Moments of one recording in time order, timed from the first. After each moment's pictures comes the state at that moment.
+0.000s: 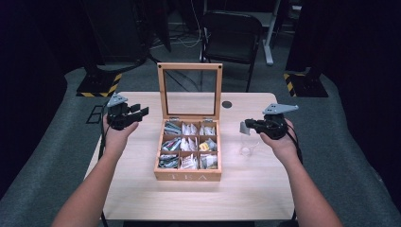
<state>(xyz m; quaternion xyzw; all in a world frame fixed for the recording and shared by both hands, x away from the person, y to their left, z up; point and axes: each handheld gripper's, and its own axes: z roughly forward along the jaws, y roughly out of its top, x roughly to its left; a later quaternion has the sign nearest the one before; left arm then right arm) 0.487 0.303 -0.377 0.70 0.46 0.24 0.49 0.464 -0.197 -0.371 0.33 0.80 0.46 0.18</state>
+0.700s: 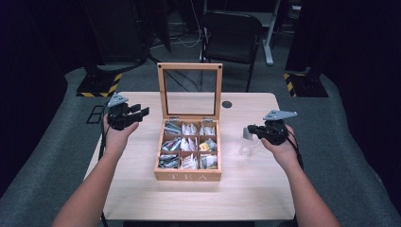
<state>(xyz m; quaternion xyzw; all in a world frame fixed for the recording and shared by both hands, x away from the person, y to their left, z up) 0.488 0.303 -0.378 0.70 0.45 0.24 0.49 0.463 -0.206 -0.397 0.35 0.81 0.44 0.18</state>
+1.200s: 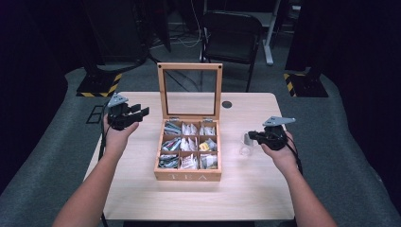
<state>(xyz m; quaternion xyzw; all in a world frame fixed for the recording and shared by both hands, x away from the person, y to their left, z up) 0.487 0.303 -0.378 0.70 0.46 0.24 0.49 0.459 -0.210 -0.421 0.37 0.81 0.42 0.17</state>
